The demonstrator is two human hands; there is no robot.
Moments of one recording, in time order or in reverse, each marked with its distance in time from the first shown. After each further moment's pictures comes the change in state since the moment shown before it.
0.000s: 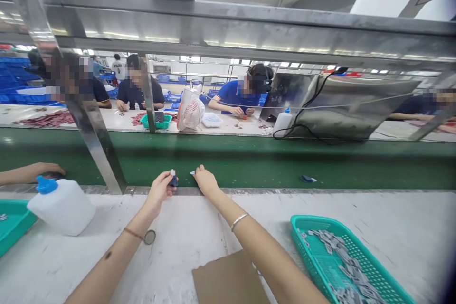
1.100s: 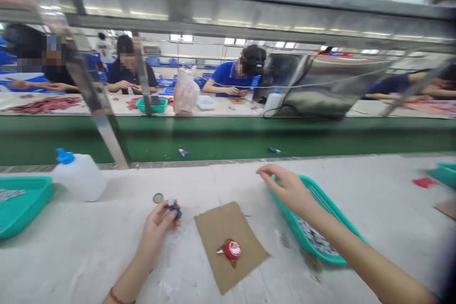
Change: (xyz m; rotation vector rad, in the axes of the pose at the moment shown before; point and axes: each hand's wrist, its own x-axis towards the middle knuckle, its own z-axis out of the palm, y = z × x) left_hand -0.179 -0.039 -0.010 -0.452 -0.002 -0.167; right_hand -0.216 0.112 -0.124 0.264 0.185 0.032
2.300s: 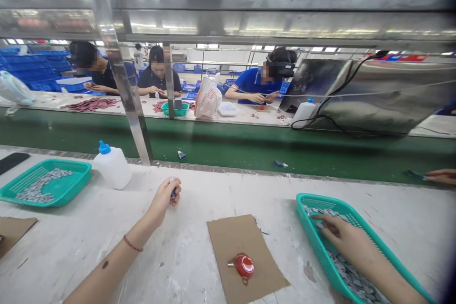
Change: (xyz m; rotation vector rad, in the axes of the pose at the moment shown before) left_hand 0.034 0.066 0.011 0.057 0.051 -0.034; right_hand -0.046 0.115 0.009 -0.013 -0.128 0.292
